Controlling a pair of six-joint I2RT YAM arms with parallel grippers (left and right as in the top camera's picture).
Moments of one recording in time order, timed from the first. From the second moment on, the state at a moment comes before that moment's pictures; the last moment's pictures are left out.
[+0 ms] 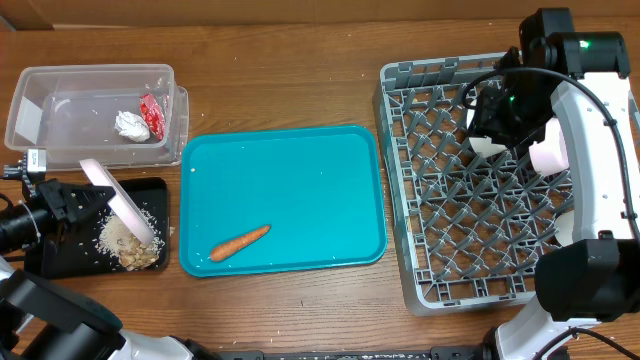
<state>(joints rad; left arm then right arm) 0.92 1.75 1.49 -1.69 1.00 0.64 -0.02 1.84 1.91 -1.53 -0.18 0.17</state>
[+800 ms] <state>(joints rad) 0.92 1.75 1.49 -1.69 0.98 0.65 -0.02 1.84 1.91 -1.53 -0.17 0.17</state>
